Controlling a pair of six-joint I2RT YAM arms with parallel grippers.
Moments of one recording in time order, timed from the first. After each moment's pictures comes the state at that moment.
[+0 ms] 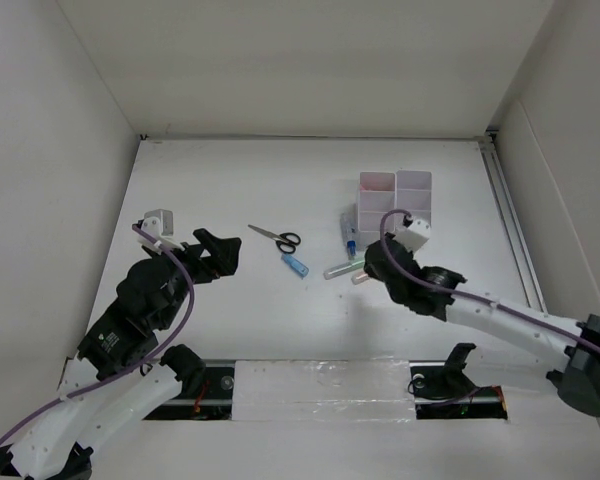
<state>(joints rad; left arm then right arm) -0.68 0.46 0.85 -0.59 -0.39 -0.60 0.92 1.16 0.73 -0.41 0.70 1.11</state>
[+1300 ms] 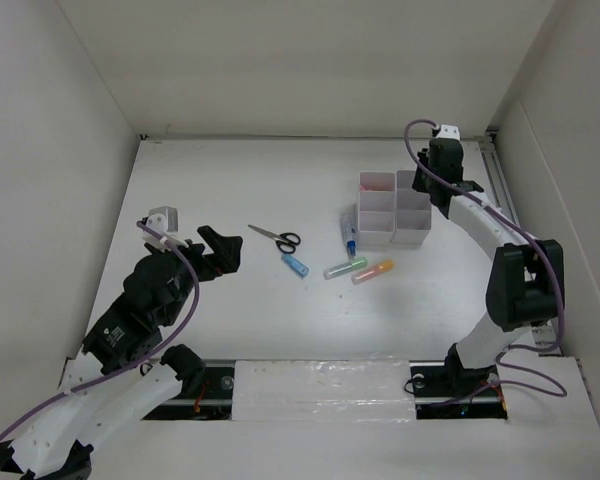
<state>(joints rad) -0.68 0.50 0.85 -0.59 -0.41 -0.60 0.14 1.65 1.23 -0.12 0.22 0.20</state>
